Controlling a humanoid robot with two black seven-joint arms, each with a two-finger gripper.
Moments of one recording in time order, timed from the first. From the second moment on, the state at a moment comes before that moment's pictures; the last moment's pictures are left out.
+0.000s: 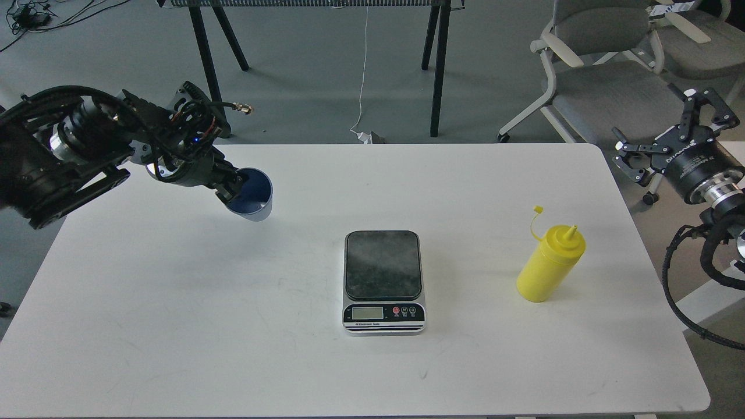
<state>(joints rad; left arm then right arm) -1.25 0.56 -0.06 -0.98 2.18 -0.49 -0.49 0.72 -0.74 0.43 0.85 0.46 0.49 0.27</state>
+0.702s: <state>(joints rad) -1.29 0.33 -0.06 -1.10 2.05 -0.49 -0.49 0.72 -0.74 0.43 0.85 0.46 0.49 0.27</state>
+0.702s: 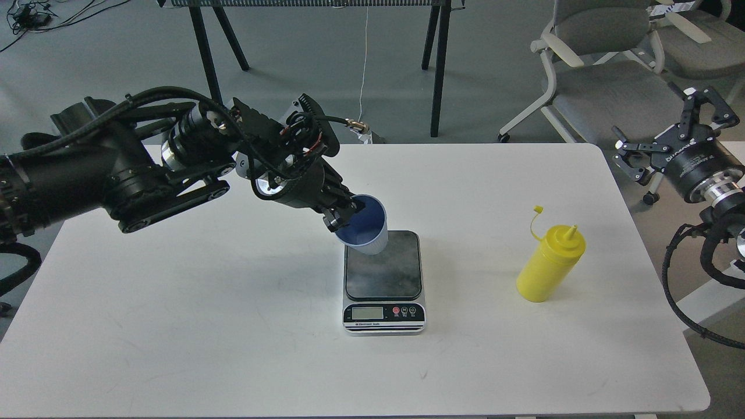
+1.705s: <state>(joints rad) -1.23 0.21 -0.05 -1.00 2.05 -0.49 -0.49 0.71 -0.76 0.43 0.85 0.46 0.49 0.27</state>
